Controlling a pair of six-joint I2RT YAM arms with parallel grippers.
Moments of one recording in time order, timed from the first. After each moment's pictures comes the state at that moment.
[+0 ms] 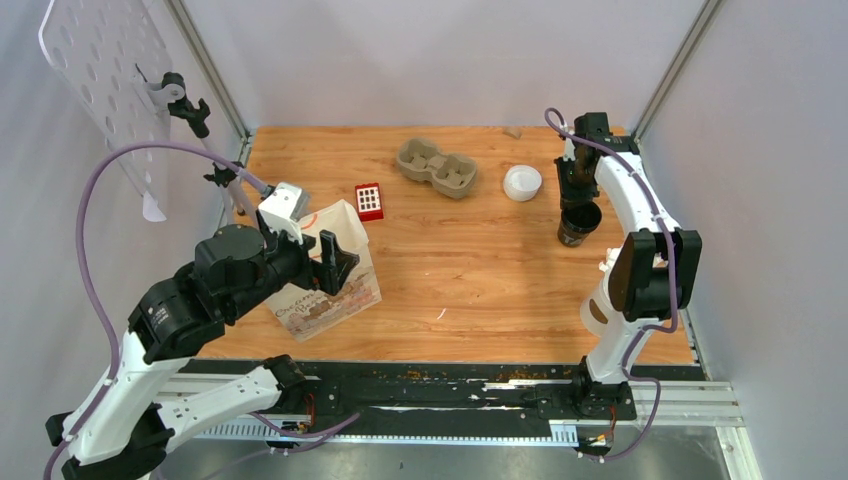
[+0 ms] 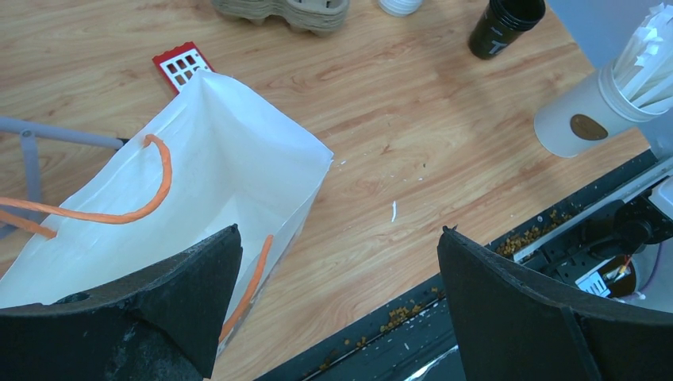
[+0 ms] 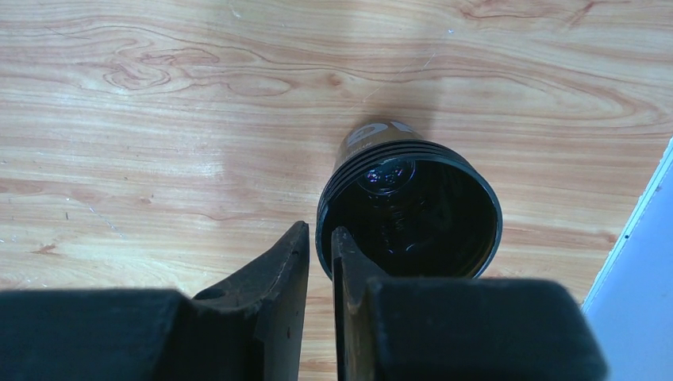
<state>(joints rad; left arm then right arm) -0.86 0.76 1.34 -0.97 -0.25 -0.33 0.03 1.82 1.66 -0.95 -0.01 -0.05</state>
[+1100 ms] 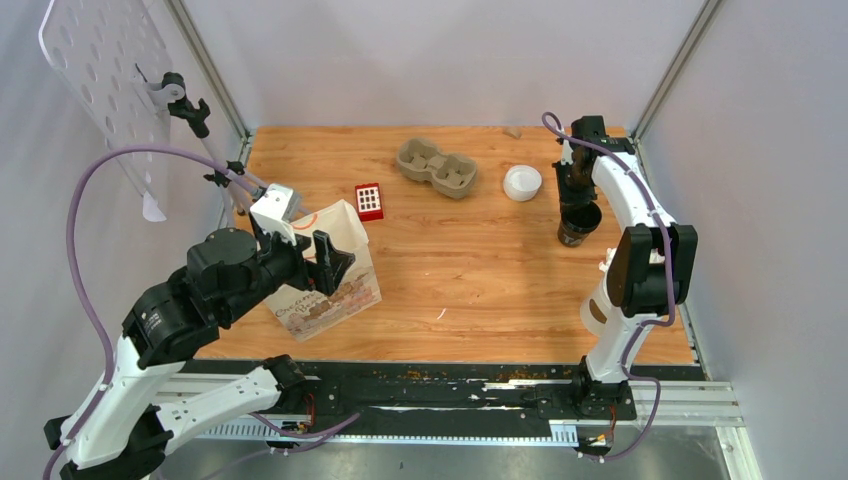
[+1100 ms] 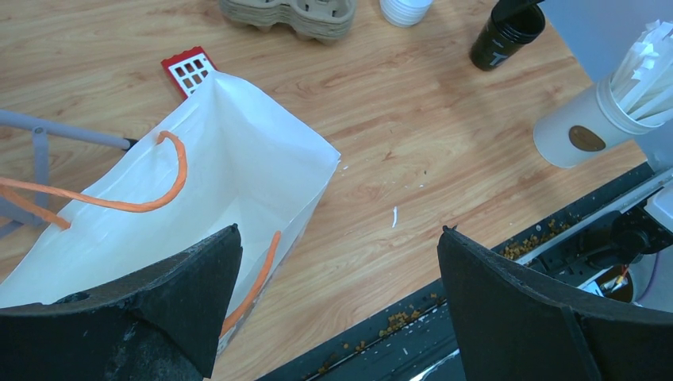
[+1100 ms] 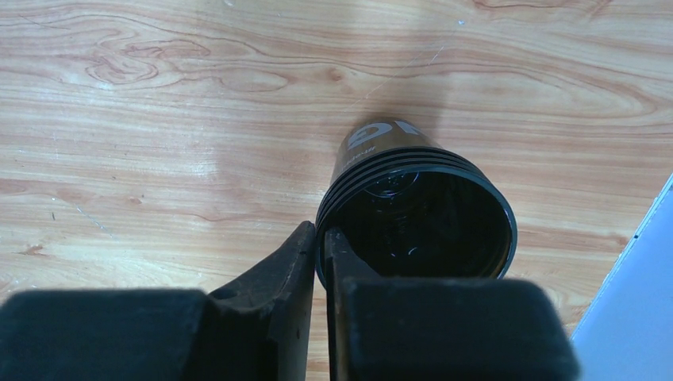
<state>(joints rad) -0.86 0.74 1.34 -0.97 -0.27 -0.34 0.03 1.86 1.65 -0.95 -0.01 -0.05</state>
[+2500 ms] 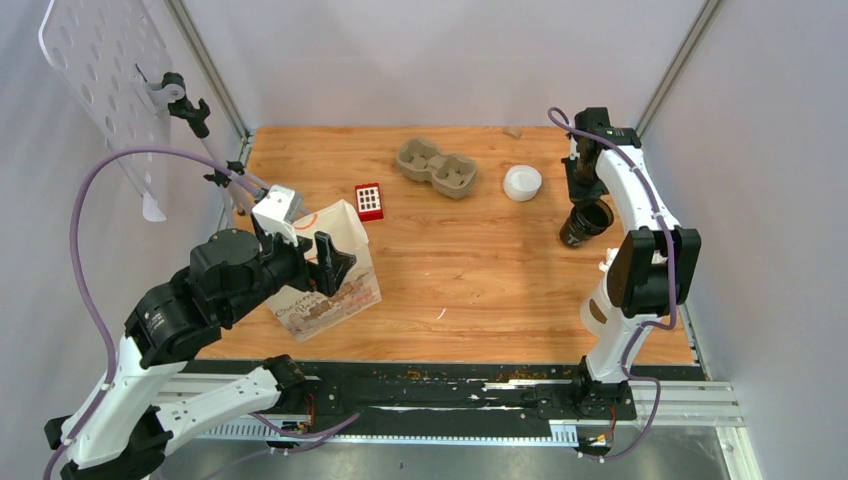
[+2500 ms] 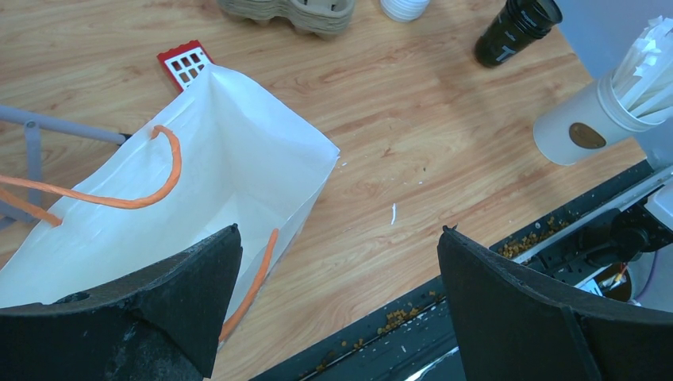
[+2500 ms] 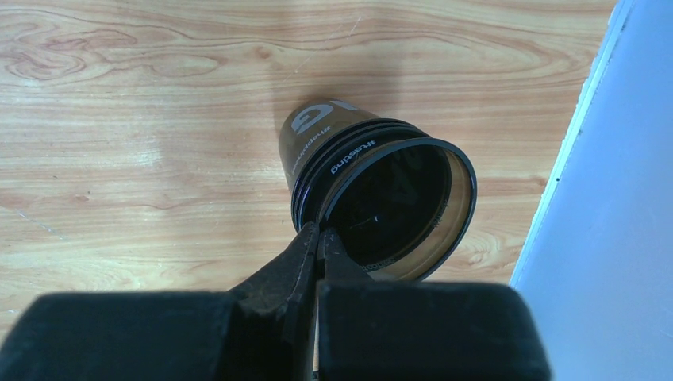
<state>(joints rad) -0.86 0.73 1.32 -0.97 -0.27 -0.35 0.03 1.86 1.74 -1.07 0.15 -0.05</state>
